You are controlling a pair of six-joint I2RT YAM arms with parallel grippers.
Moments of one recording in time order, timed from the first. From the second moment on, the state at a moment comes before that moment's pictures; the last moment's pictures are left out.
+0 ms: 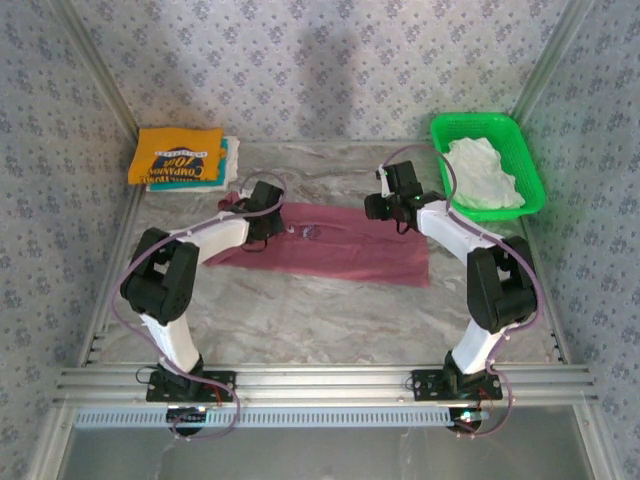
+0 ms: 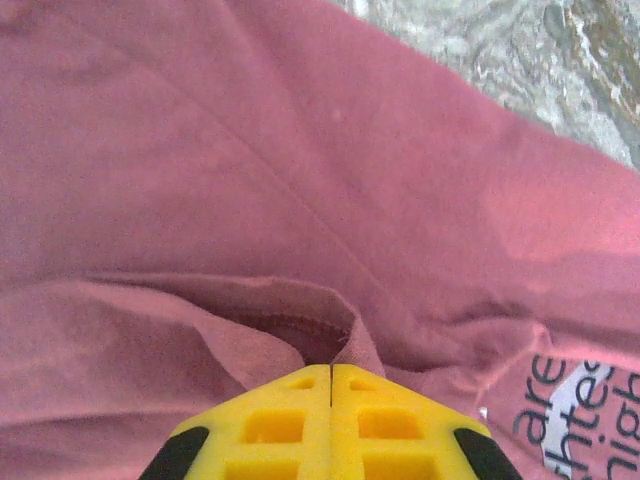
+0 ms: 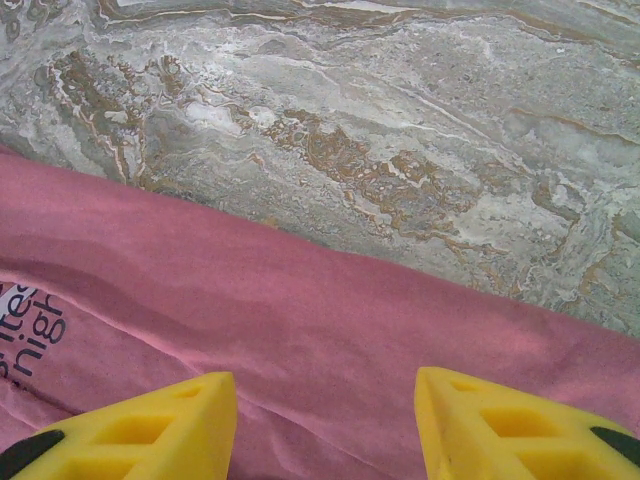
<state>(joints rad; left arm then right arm) -0.49 1.79 1.13 -0.33 -0.23 -0.74 0.35 1.71 1.21 -0.34 0.01 0.16</state>
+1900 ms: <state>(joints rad) -0.27 1.74 1.03 -0.34 0.00 -0.55 0.20 1.71 1.16 -0.56 -0.09 0.36</state>
